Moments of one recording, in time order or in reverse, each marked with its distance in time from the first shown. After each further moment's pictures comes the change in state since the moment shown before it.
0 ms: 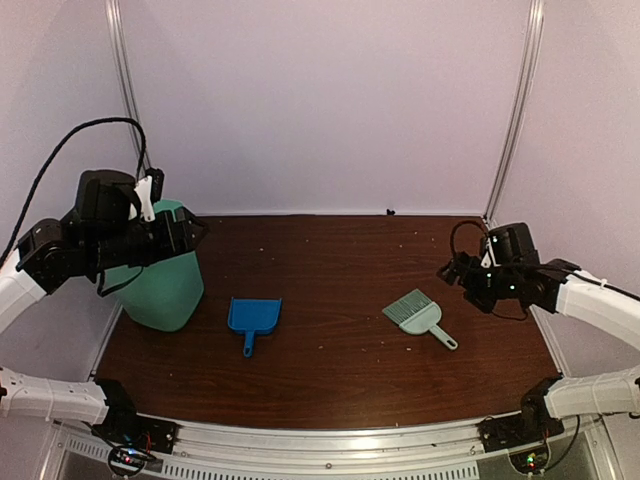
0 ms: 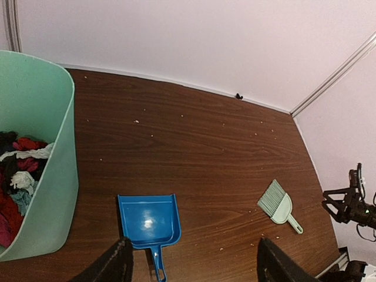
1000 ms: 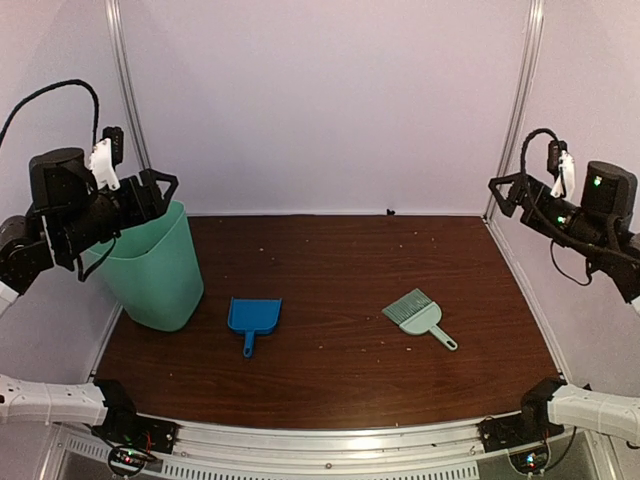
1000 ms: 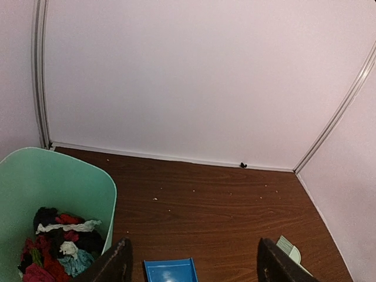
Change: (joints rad) left arm 0.000 -0.061 0.111 0.103 -0.176 0.205; right arm -0.003 -0.277 0.454 -0.175 0.153 -0.415
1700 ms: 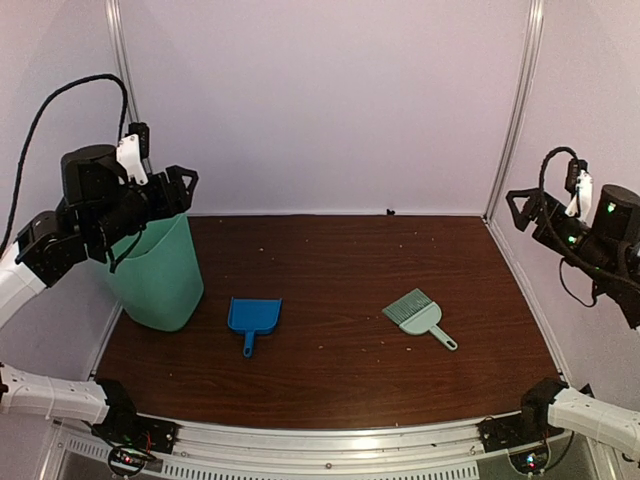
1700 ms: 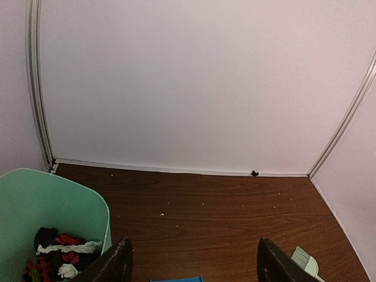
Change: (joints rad) left arm 0.000 0.090 -0.058 0.181 -0.057 0.090; right arm -0.001 -0.138 -0.117 0.006 0.116 0.022
